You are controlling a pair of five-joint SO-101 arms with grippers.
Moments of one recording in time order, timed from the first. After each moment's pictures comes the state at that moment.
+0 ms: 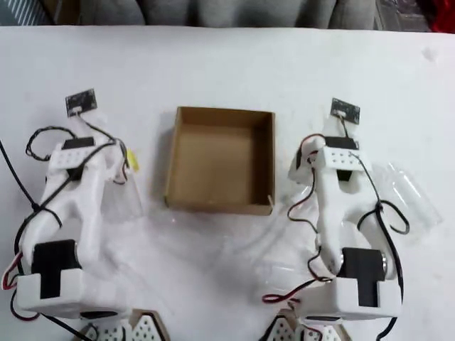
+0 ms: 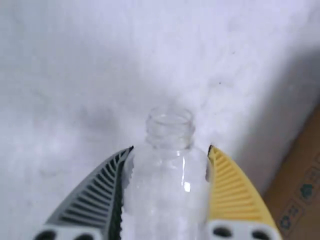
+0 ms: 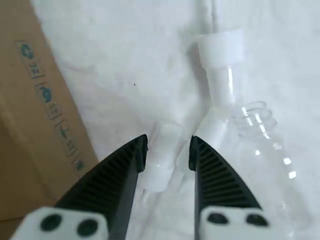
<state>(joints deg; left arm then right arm) -14.4 0.8 32.3 50.4 15.0 1.8 -1.3 28.0 60.1 -14.6</state>
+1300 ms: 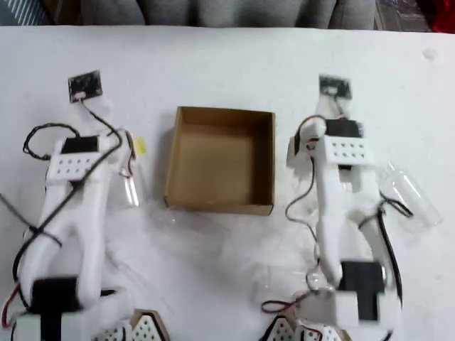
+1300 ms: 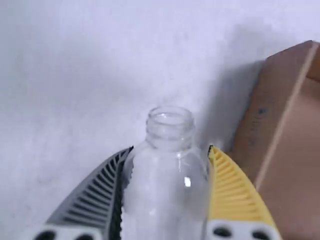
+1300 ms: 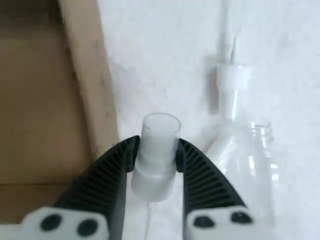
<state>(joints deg) -8.8 -15.4 32.6 54.2 15.0 -2.3 -8.4 15.6 71.9 -5.7</state>
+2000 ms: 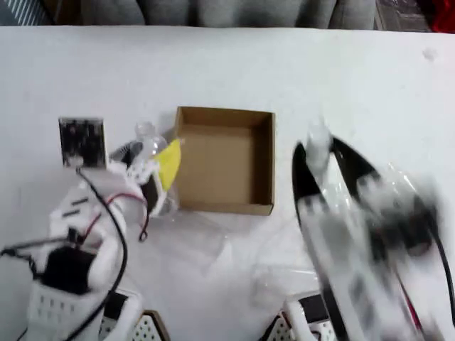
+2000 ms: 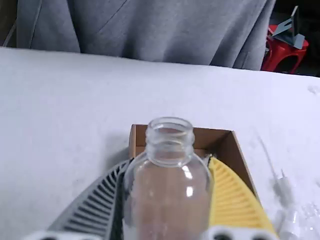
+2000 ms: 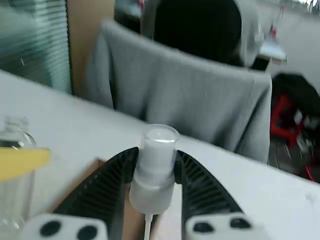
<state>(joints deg) 9.8 -73.5 51.6 54.5 15.0 -19.1 -71.8 9.9 74.3 10.3</state>
